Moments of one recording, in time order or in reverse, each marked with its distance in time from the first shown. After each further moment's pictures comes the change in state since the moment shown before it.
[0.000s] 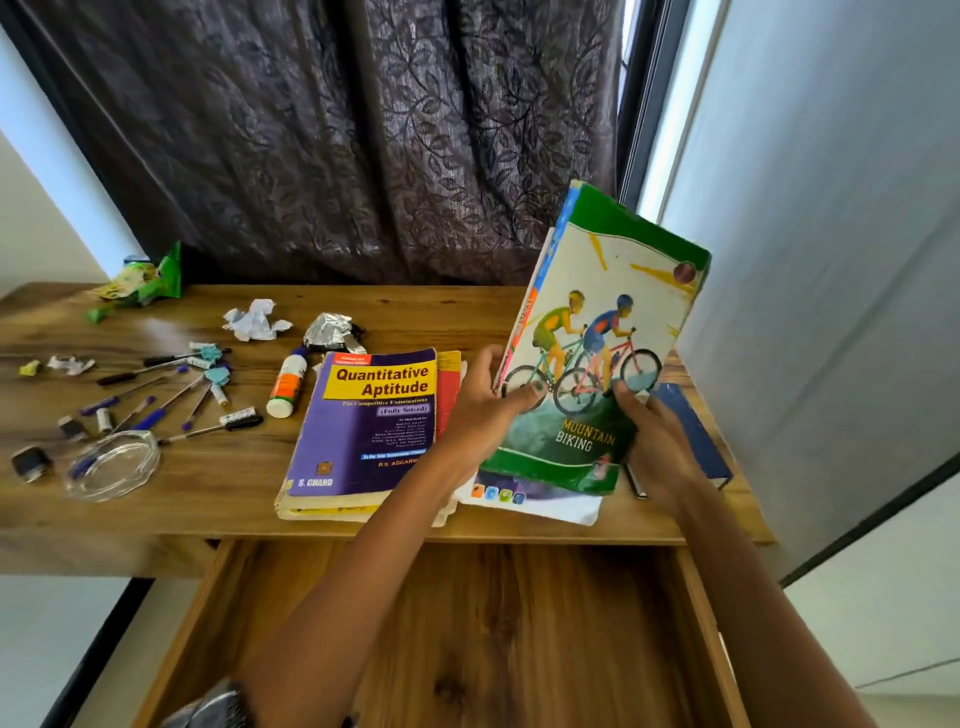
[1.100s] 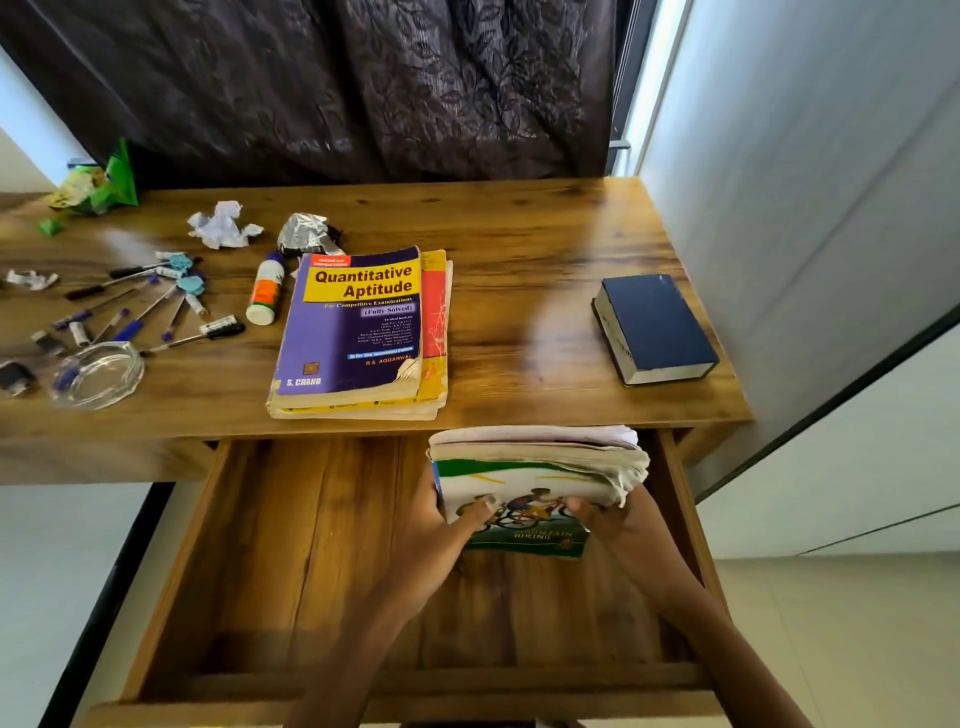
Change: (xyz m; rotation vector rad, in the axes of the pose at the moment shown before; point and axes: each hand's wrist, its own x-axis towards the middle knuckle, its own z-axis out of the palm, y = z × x) left_hand -0.162 -0.124 -0.019 0.063 0.088 -0.295; right_hand -0.158 0.103 -0.041 -0.448 -0.142 0.010
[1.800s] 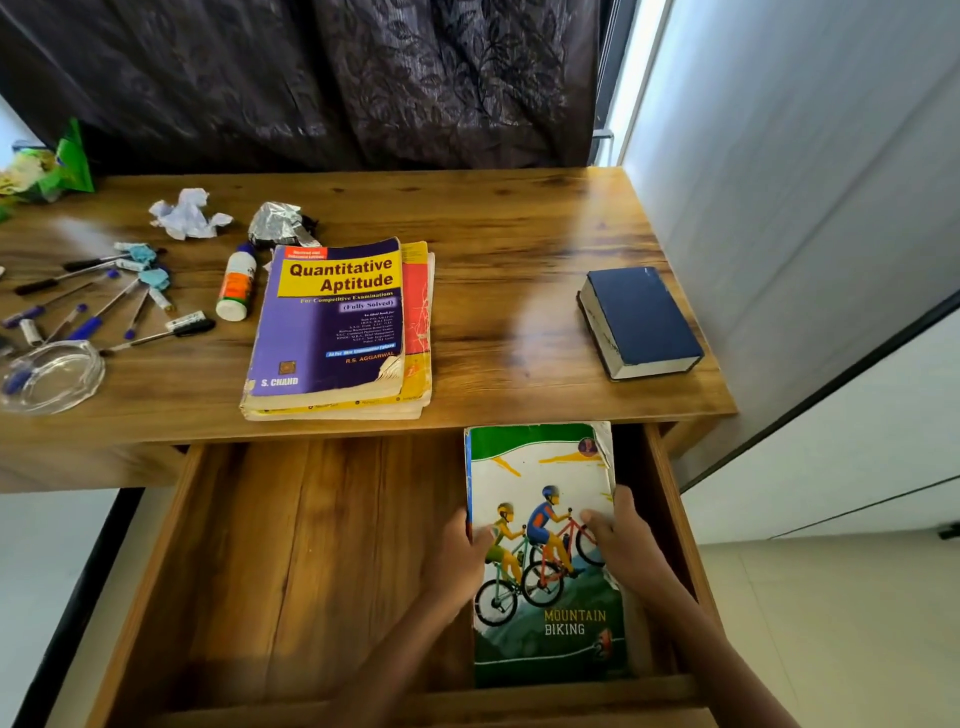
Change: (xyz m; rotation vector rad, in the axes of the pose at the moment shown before) left_hand 0.031 -0.074 0.034 0.395 -0.046 -0.171; right_hand 0.011 0.033 -0.008 -0.359 0.121 0.389
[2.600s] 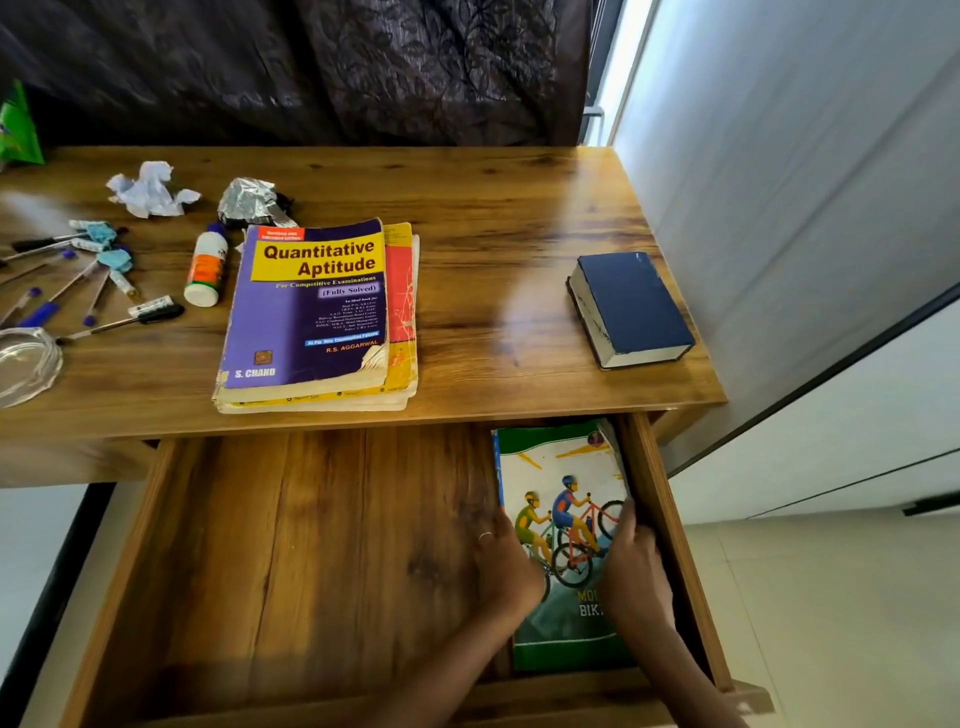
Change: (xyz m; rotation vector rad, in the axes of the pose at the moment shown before) left_hand -0.003 0.007 0.067 0.309 -0.057 -0.120; right_hand -0.017 0.042 0.017 -0.708 0.296 0.061
